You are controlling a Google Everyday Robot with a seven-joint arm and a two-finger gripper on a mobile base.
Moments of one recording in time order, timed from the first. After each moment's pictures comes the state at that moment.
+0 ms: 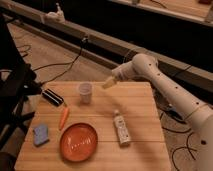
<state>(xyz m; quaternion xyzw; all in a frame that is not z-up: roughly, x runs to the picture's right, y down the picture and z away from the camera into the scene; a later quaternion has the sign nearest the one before) 0.038 -0.058 0.830 -0.22 -0.27 0.36 0.86</state>
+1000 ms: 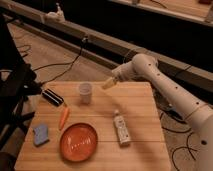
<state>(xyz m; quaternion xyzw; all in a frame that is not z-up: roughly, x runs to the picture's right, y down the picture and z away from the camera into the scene) 0.030 -0.043 0.826 -0.22 -0.27 0.33 0.88</state>
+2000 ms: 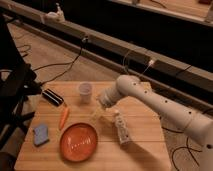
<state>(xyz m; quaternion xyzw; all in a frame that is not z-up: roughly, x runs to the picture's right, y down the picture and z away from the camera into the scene) -0.047 0.107 0.795 -0.34 -0.30 0.20 0.87</state>
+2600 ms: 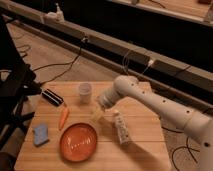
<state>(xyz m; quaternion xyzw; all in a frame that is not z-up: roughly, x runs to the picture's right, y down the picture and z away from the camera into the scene) -0.064 0.131 0.800 -0.36 -0.27 0.16 0.88</state>
